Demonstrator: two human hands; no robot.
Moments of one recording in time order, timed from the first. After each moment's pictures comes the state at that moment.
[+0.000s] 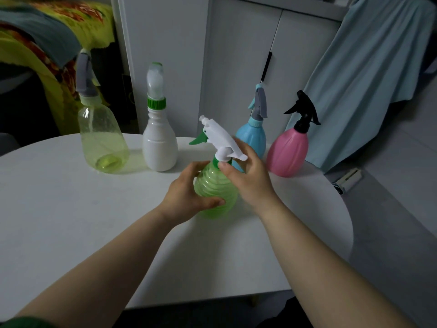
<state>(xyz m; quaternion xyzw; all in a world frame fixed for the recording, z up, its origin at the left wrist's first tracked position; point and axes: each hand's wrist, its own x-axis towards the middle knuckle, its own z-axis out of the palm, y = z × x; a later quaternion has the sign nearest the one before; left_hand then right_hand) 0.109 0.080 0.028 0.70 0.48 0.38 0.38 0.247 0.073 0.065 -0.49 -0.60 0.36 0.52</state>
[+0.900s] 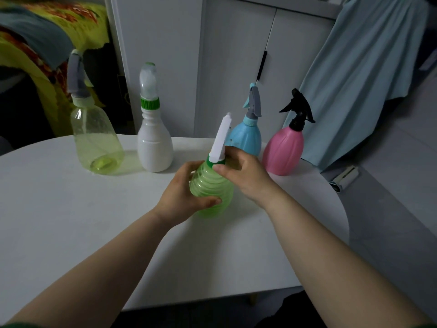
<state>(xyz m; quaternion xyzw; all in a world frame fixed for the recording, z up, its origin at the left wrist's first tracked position) 0.113 0.080 0.025 0.67 0.45 0.43 0.41 0.257 0.076 0.079 -0.50 -0.66 0.39 0.41</state>
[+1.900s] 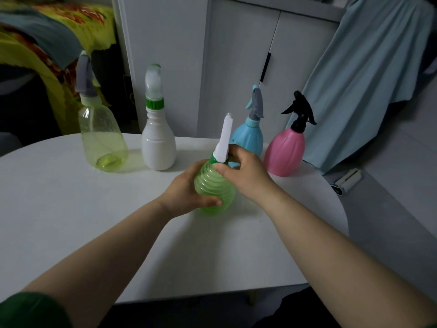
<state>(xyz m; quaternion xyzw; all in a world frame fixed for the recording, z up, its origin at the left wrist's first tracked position) 0.112 0.085 0.034 0.72 0.43 0.35 0.42 0.250 0.070 0.085 -0.55 -0.67 0.29 0.39</state>
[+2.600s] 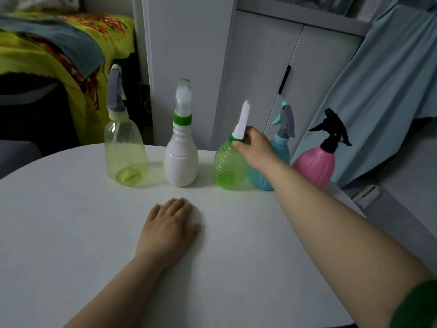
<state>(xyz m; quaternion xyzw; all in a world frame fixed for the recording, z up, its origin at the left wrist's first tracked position) 0.048 0.080 -0.023 0.76 0.61 0.19 0.12 0.227 0.172 0.099 -0.61 -0.65 0.25 0.38</state>
